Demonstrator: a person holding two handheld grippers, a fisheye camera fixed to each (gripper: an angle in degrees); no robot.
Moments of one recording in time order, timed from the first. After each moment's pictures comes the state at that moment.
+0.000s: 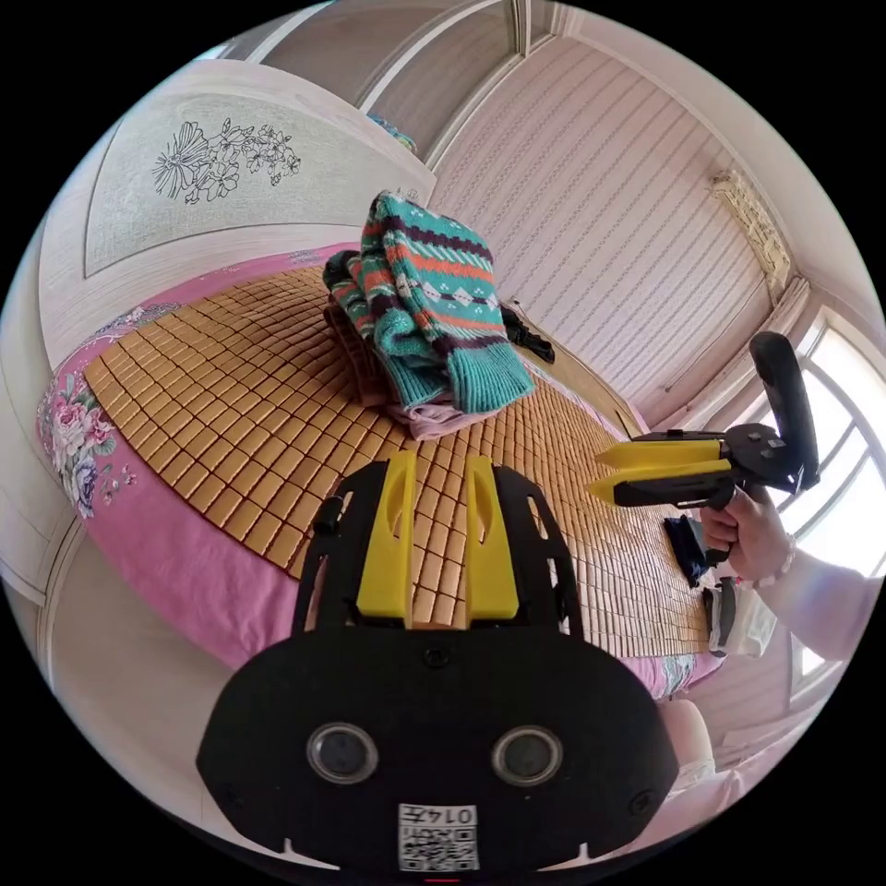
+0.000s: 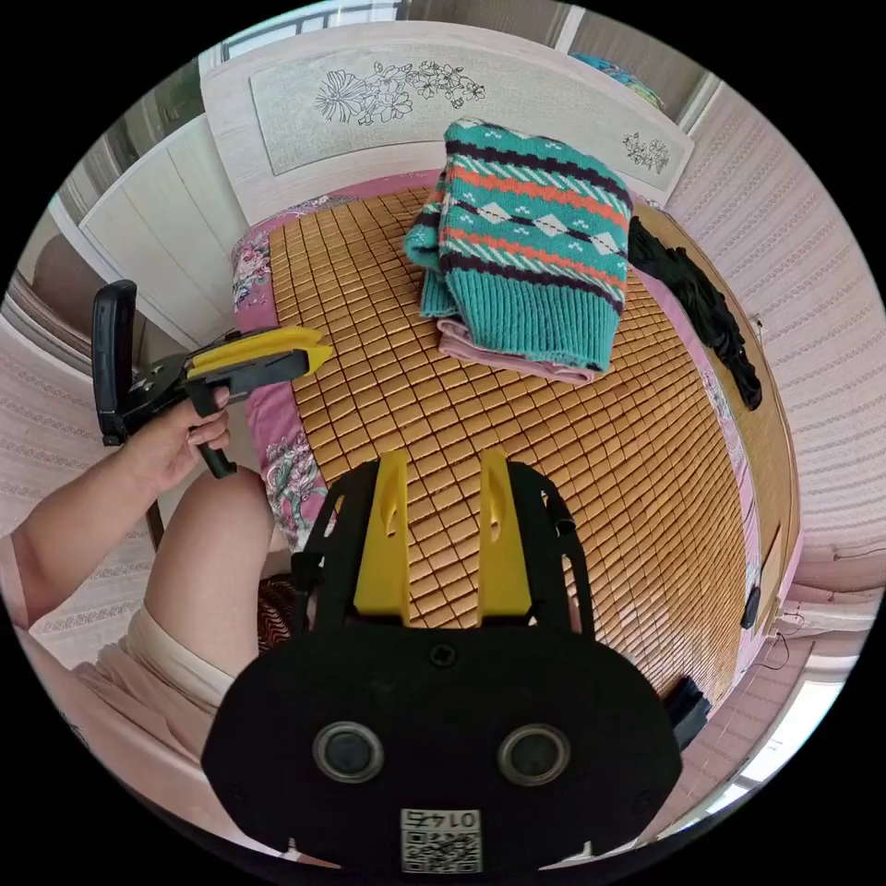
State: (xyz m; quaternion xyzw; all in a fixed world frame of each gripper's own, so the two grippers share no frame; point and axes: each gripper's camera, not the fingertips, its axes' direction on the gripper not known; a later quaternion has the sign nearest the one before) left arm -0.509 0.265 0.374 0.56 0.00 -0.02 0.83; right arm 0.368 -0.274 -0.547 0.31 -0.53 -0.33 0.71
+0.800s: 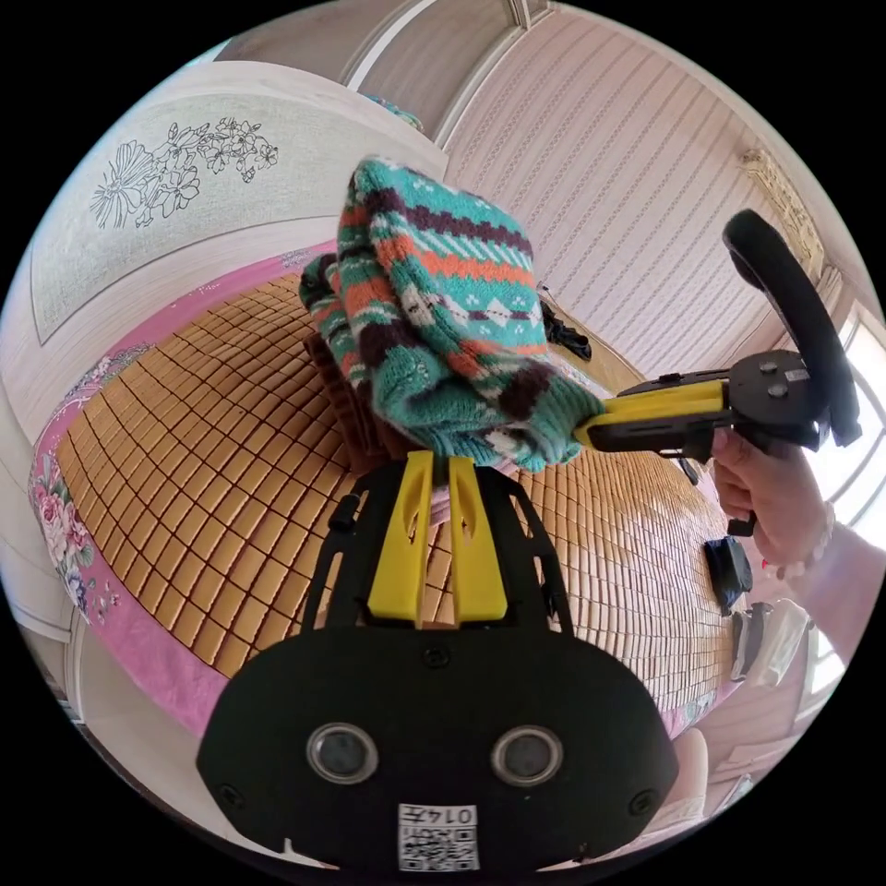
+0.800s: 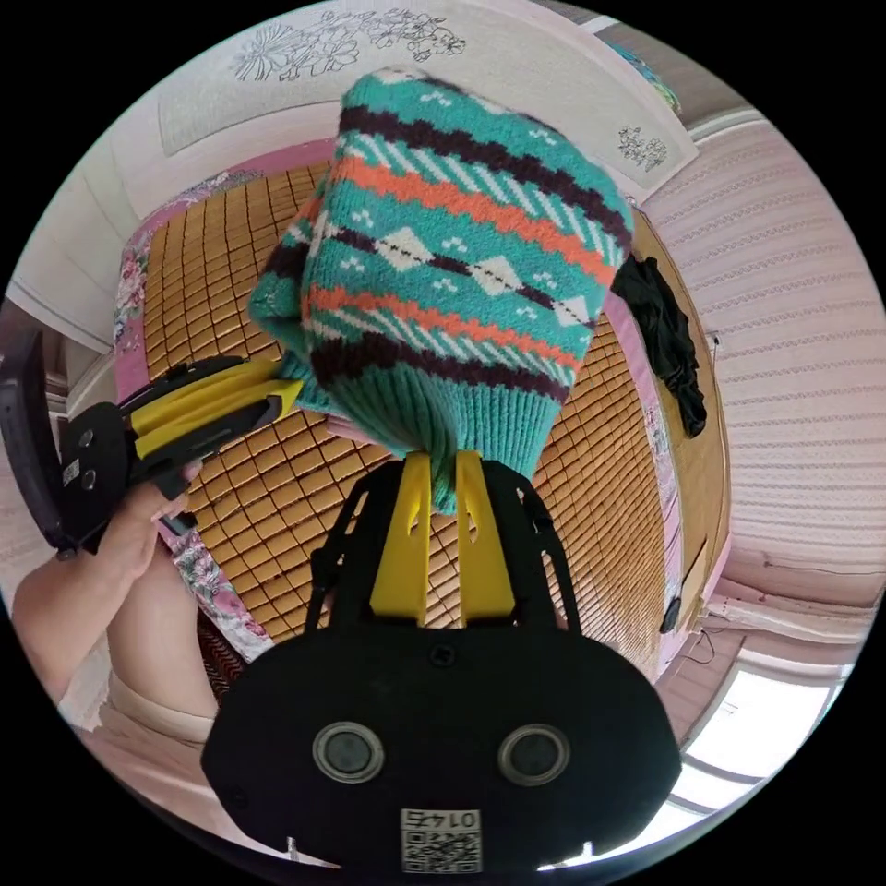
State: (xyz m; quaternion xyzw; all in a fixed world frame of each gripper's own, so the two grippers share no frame) left arm -0.540 0.203 0.344 0.54 -0.04 -0.04 0.84; right arm 0.322 -0.352 -0.612 0.30 -0.44 -0.32 0.78
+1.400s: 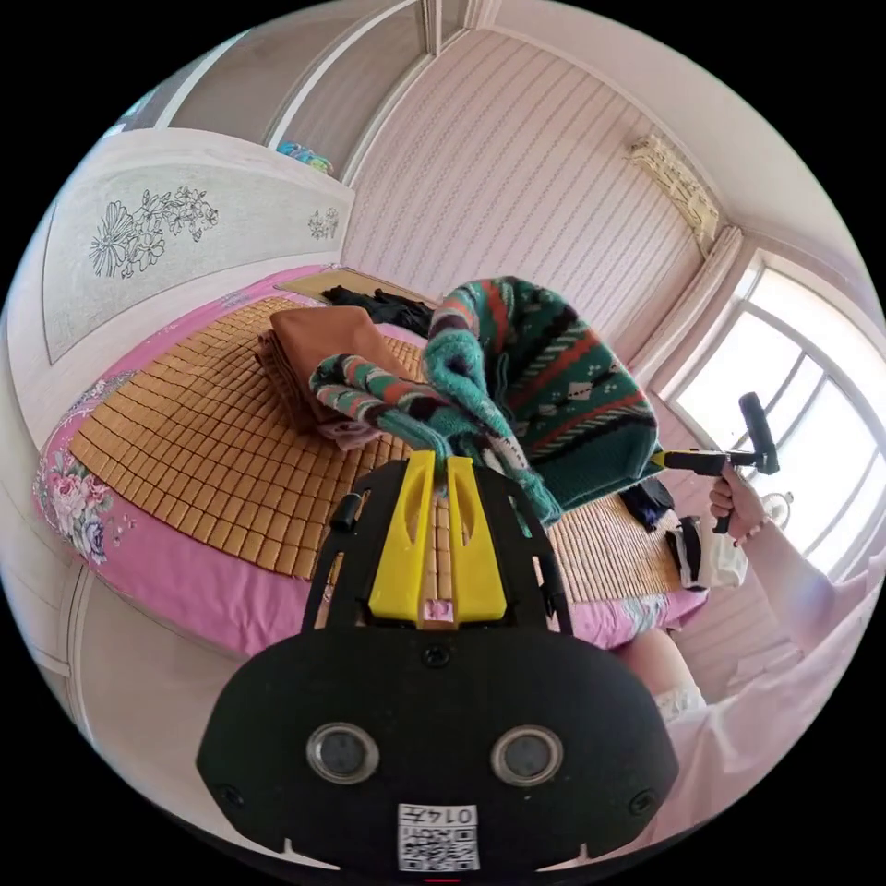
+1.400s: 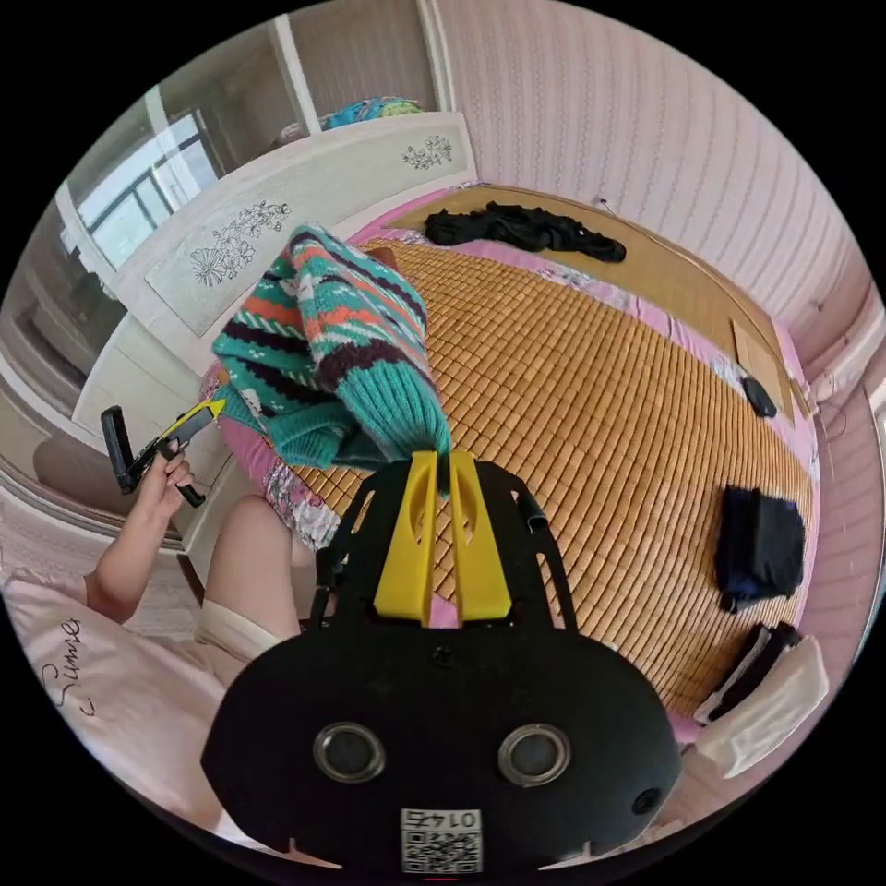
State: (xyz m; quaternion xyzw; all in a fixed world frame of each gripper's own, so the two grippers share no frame) left arm -0.499 0.384 0.403 0.55 0.00 0.10 0.83; right arm 0.490 -0.165 -0.219 0.20 -0.66 -0.07 0.72
